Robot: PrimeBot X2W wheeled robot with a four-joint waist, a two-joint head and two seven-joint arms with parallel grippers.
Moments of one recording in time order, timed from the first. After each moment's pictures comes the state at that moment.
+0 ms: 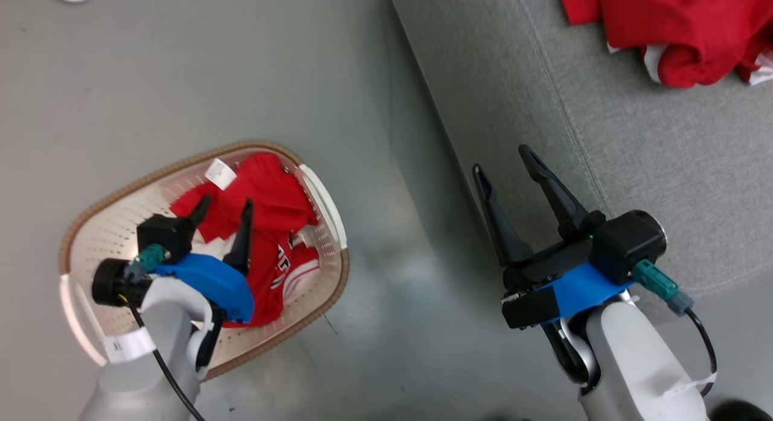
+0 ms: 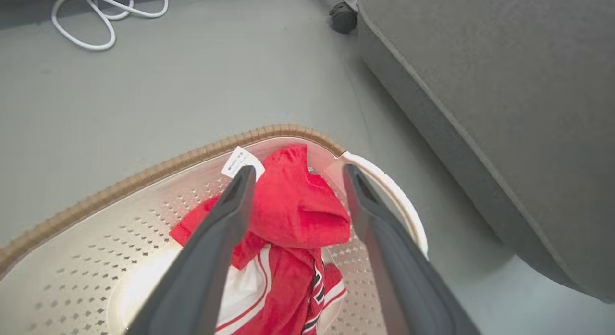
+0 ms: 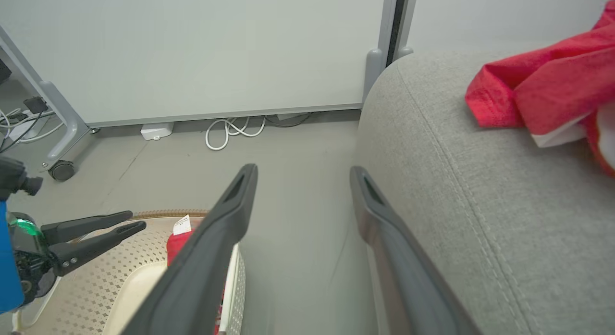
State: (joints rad) left arm -0.55 0.22 -0.39 0.83 -0.42 -0.13 -0.26; right arm -0.38 -0.05 0.26 0.21 0.16 0.13 -0.24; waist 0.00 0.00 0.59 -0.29
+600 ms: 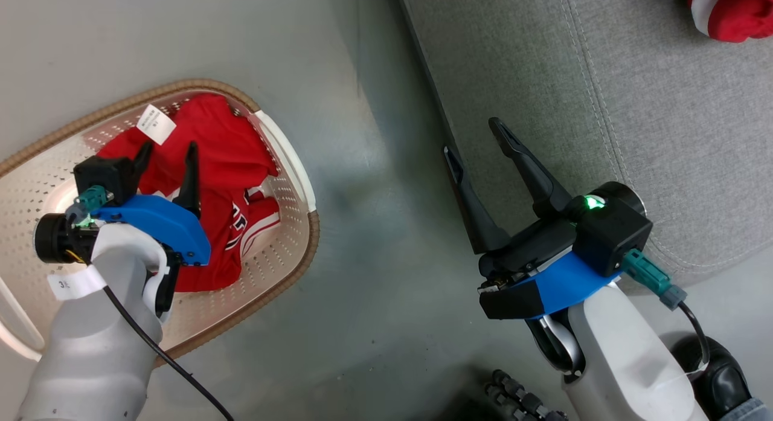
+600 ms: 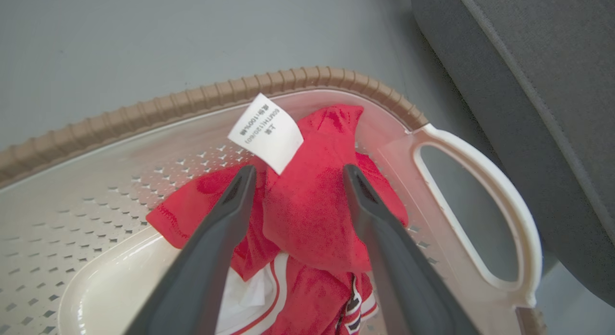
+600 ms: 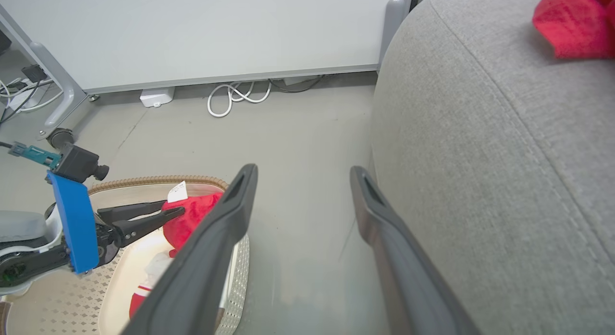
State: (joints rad) left arm -0.75 0.26 -0.38 0.99 -0.48 -0.13 -0.26; right arm -0.45 -0.05 0.34 0.16 0.20 0.13 -0.26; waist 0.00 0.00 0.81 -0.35
